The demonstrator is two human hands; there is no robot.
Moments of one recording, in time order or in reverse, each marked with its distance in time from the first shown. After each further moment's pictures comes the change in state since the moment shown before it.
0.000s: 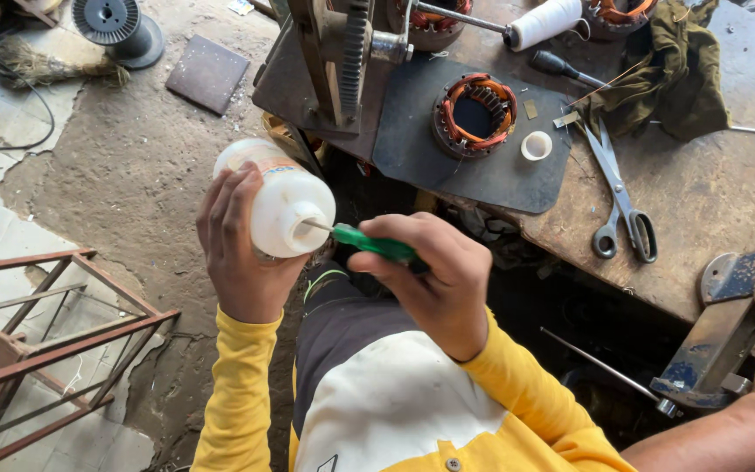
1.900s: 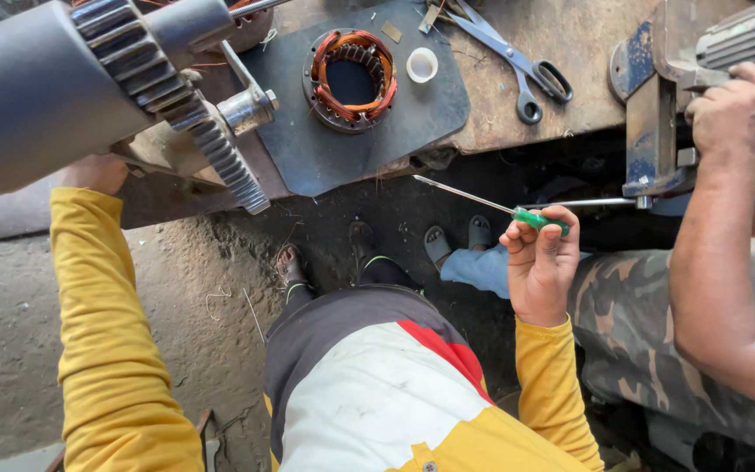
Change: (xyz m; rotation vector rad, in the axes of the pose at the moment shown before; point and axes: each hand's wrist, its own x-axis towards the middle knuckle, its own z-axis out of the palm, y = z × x) left_hand 0.139 -0.376 0.307 -0.225 -0.820 0.433; right_hand -0.164 0.078 0.005 0.455 1.109 0.374
